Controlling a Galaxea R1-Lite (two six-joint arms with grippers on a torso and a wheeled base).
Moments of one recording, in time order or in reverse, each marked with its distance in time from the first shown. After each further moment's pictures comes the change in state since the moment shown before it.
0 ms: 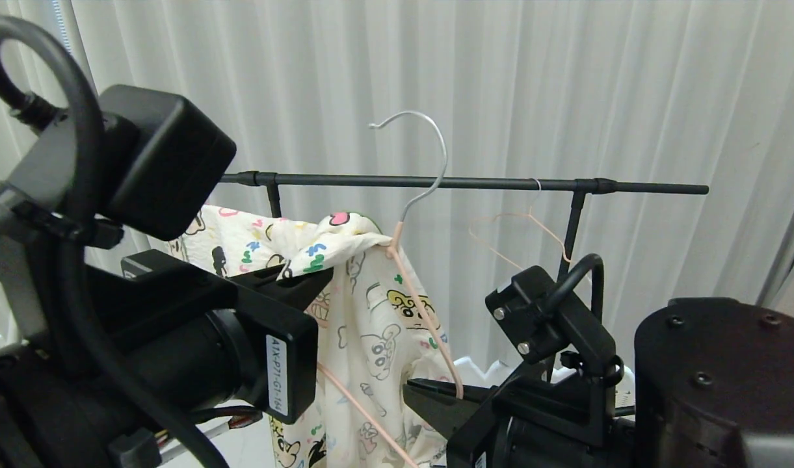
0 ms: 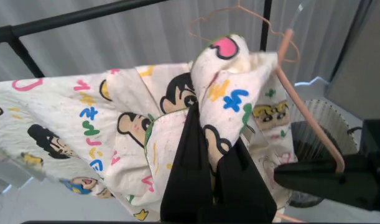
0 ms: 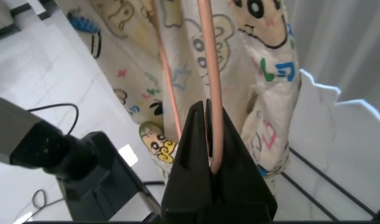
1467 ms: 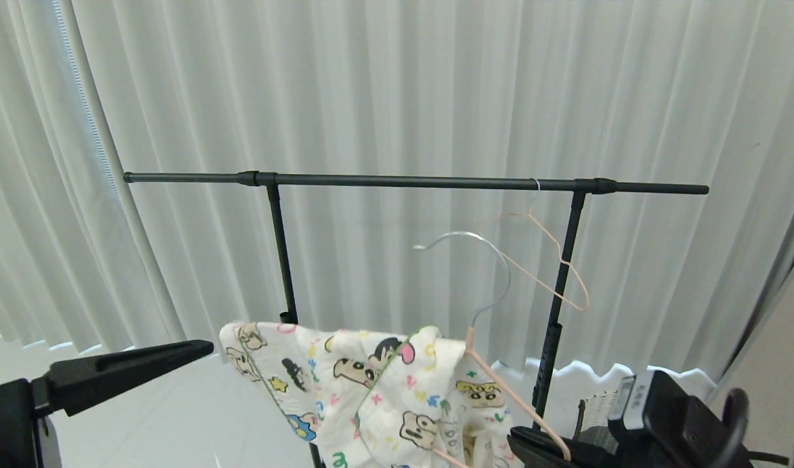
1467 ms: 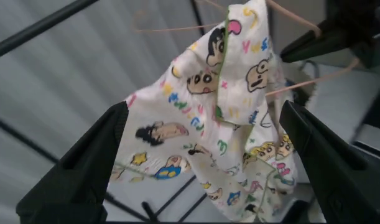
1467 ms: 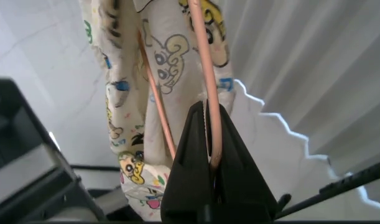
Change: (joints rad) left arm -0.048 -0.365 0.342 -0.007 -0.327 0.237; right arm -0.028 -0.174 0.470 -0.285 -0.053 -0.337
